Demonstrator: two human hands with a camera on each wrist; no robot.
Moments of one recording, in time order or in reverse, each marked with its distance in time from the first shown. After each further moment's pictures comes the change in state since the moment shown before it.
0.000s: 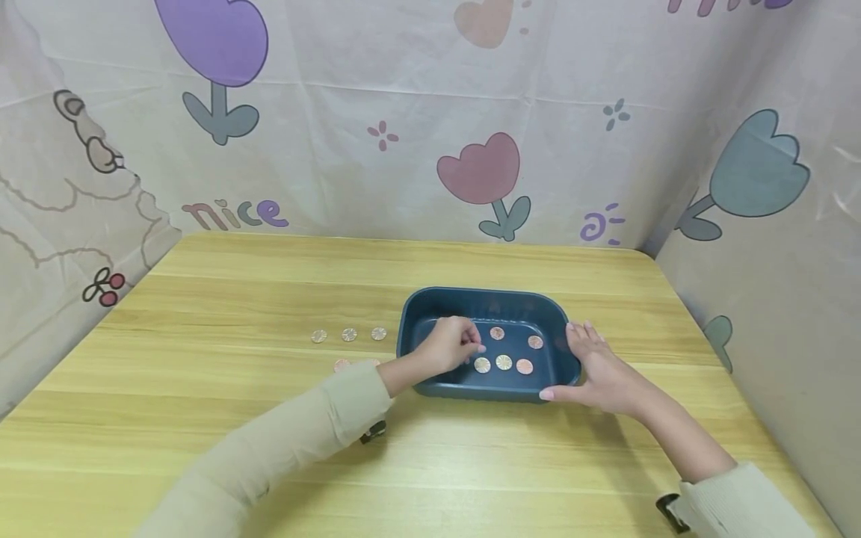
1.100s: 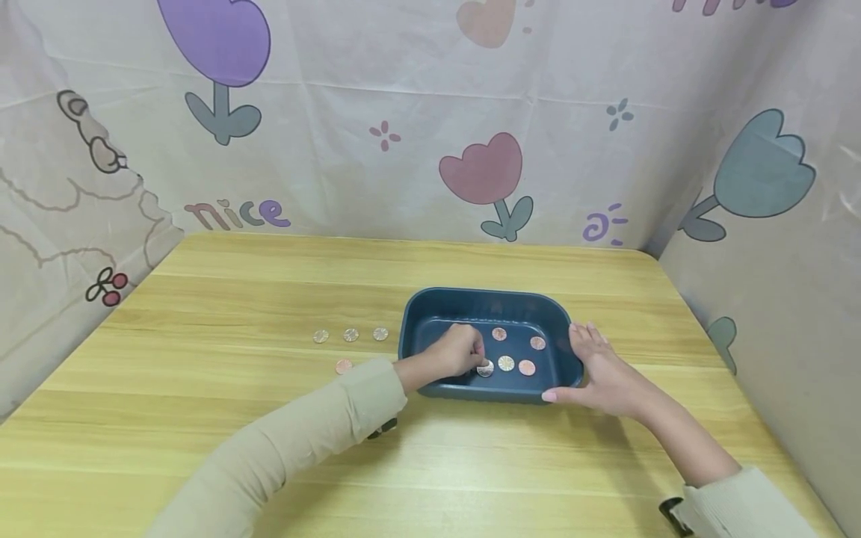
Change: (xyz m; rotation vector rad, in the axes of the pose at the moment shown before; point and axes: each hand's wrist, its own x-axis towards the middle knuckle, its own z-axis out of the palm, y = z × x) left_hand 0.006 0.005 0.008 0.189 -0.164 -0.069; right_hand 0.000 0.000 0.000 0.003 0.000 0.019
